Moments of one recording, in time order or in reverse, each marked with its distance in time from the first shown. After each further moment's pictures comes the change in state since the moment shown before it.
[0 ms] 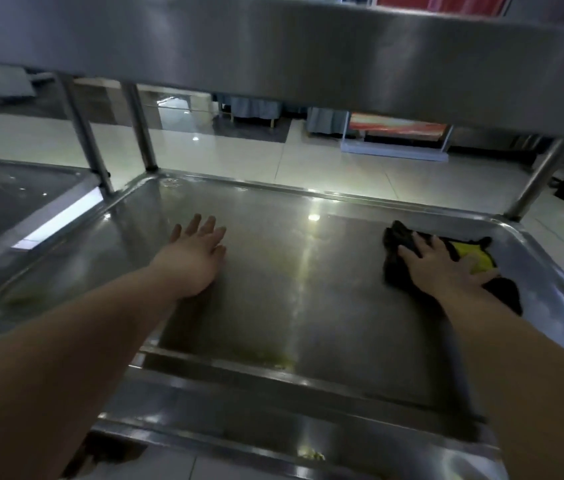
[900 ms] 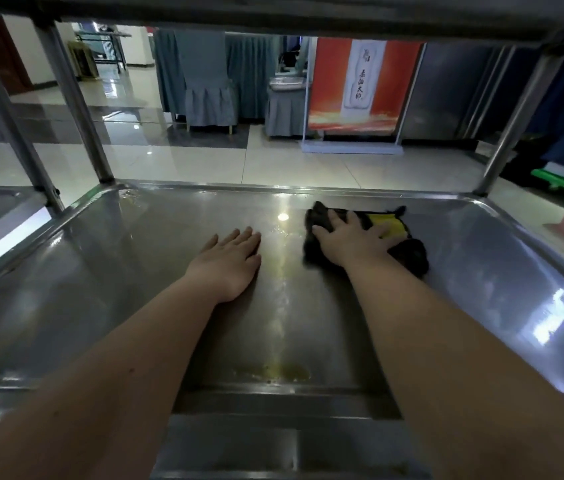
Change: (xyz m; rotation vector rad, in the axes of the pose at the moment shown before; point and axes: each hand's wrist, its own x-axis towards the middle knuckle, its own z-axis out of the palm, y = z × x) left_hand 0.049 0.038 0.038 -0.021 -0.101 0.250; right_hand -0.016 -0.122 0.028 -0.008 0.023 -0.064
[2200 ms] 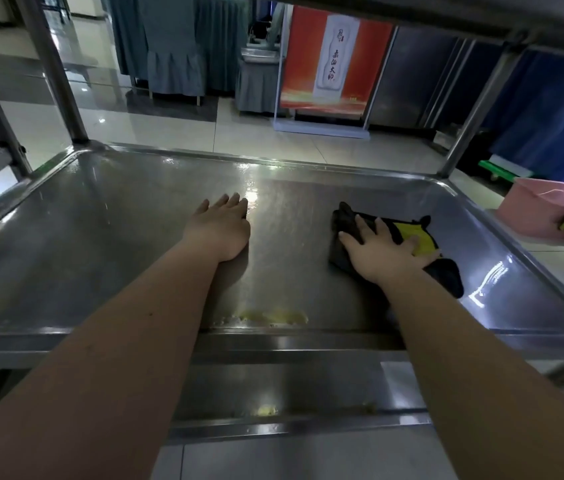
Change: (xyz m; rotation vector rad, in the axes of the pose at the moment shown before) left_hand -0.002 0.000 0.003 -0.005 0.110 0.003; right_hand -0.098 0.062 0.000 -0.032 0.029 0.149
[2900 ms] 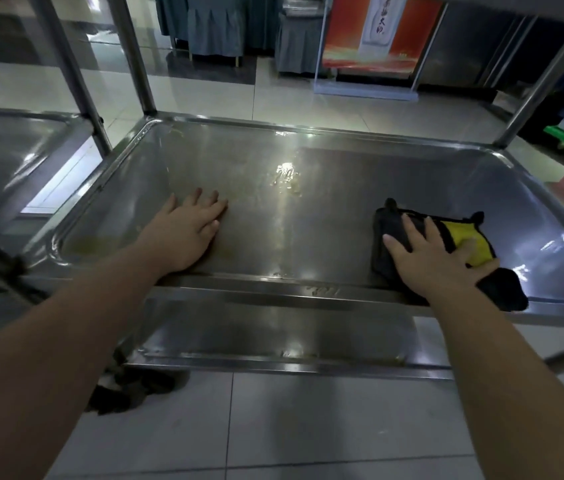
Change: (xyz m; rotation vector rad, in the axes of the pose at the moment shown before) left_hand -0.132 -0.098 -0.041 0.022 -0.024 0.033; right_hand -0.076 0.014 0.009 -0.015 -0.054 0.037
